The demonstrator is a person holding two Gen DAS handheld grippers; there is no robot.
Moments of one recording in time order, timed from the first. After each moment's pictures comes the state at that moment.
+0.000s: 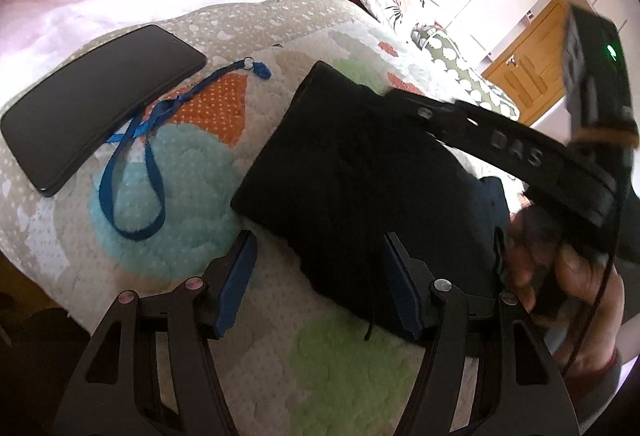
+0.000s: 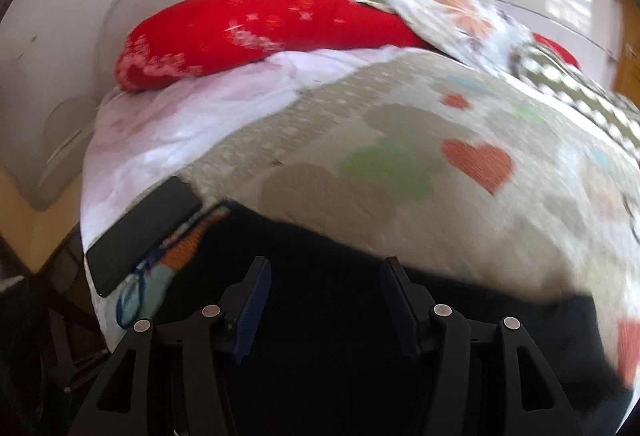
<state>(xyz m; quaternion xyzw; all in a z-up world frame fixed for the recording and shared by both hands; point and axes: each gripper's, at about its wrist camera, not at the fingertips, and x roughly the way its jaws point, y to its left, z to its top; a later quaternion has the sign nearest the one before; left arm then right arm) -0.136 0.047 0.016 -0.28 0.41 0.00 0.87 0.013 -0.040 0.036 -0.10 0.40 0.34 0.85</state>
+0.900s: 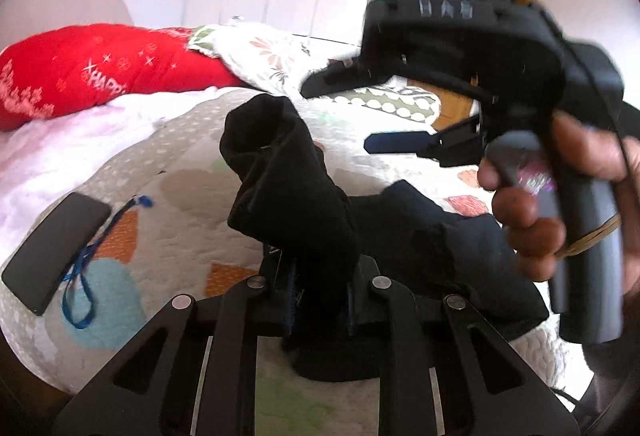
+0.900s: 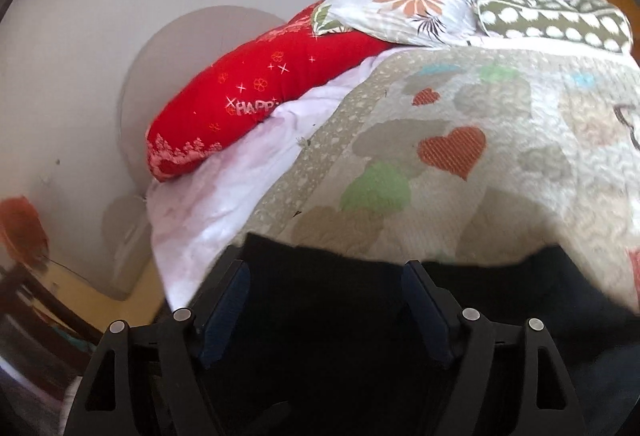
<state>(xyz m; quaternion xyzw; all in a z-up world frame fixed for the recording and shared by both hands) -0.153 -0.061 0.074 -0.07 0.27 -0.08 0.96 0.015 -0.147 0.095 0.13 0.43 0.35 0.82</state>
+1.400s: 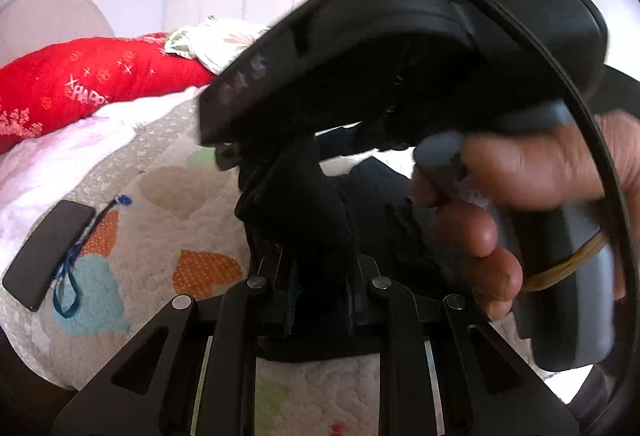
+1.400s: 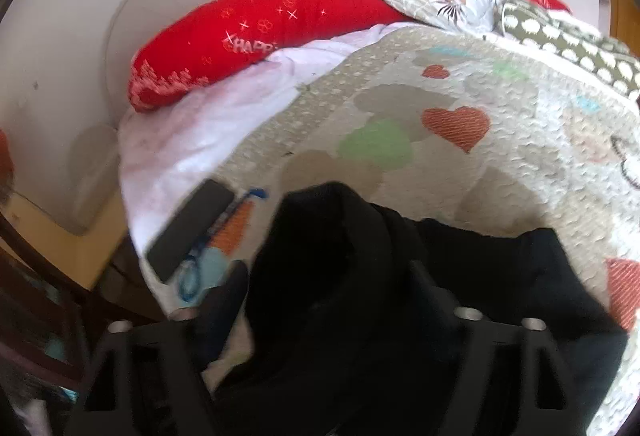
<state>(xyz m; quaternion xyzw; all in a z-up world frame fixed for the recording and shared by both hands) -0.161 -0.094 0.069 -0.04 0.29 -0.10 0.95 -0.016 -0.115 0.077 -0.02 0.45 0.33 0.83</state>
